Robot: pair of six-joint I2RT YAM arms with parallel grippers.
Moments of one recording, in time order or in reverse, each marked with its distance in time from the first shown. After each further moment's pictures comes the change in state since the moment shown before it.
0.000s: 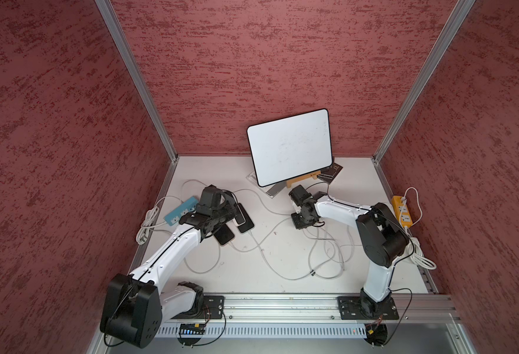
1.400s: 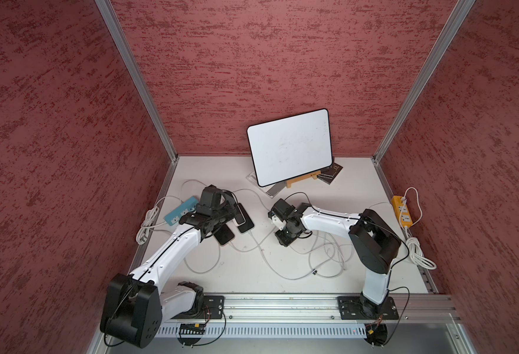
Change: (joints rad) left arm 0.000 0.000 0.000 0.000 0.000 0.000; right arm 0.214 0.007 0.000 -0.012 -0.160 -0.129
